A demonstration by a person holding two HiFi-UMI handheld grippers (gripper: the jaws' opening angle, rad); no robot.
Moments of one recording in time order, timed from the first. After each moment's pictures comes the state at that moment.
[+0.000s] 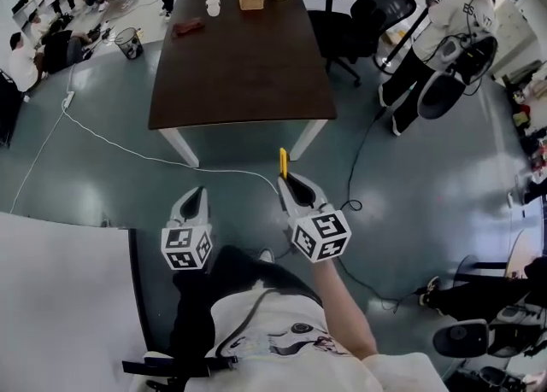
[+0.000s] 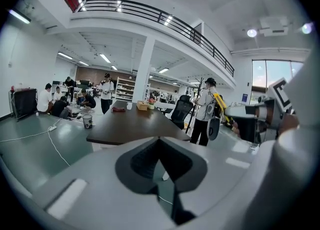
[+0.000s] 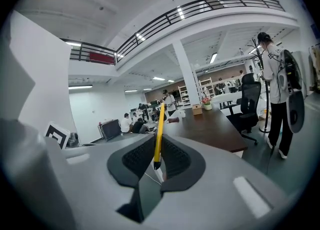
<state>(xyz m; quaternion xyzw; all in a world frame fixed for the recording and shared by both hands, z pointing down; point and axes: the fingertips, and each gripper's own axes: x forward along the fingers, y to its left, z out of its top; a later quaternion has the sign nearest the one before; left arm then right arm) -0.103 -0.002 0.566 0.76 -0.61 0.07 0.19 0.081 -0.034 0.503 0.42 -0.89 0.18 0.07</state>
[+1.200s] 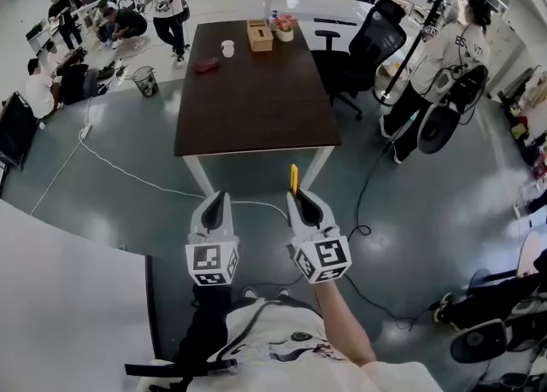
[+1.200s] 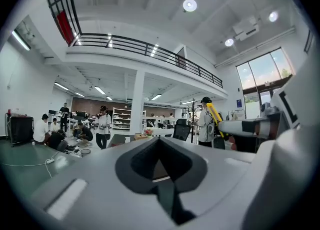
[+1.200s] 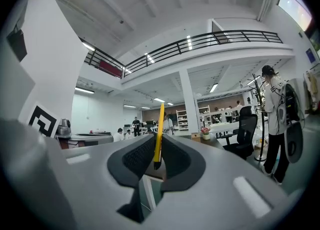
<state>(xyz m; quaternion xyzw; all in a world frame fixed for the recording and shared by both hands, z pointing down) -0.097 0.014 0.436 0.78 -0.62 0.00 0.03 0.051 0.009 0.417 0.47 -0.88 0.05 -0.01</state>
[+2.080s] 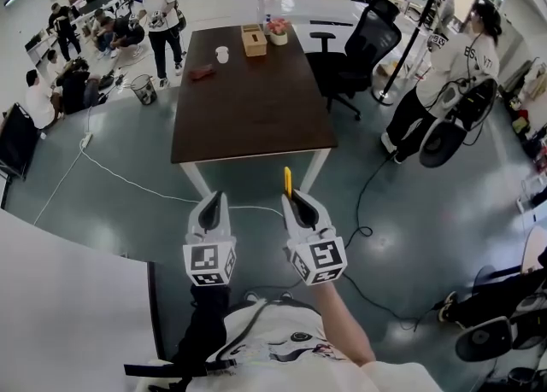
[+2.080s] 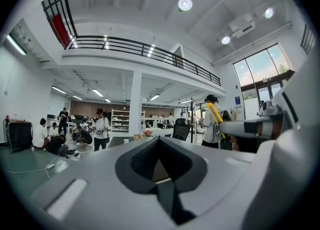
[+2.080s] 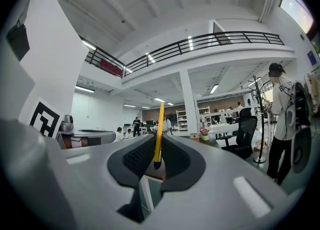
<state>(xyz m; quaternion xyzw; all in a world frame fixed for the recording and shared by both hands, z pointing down) -0.089 0.004 0.425 0.78 -0.62 0.01 0.01 0.057 0.004 0.413 0.47 -0.88 0.04 -0.01</state>
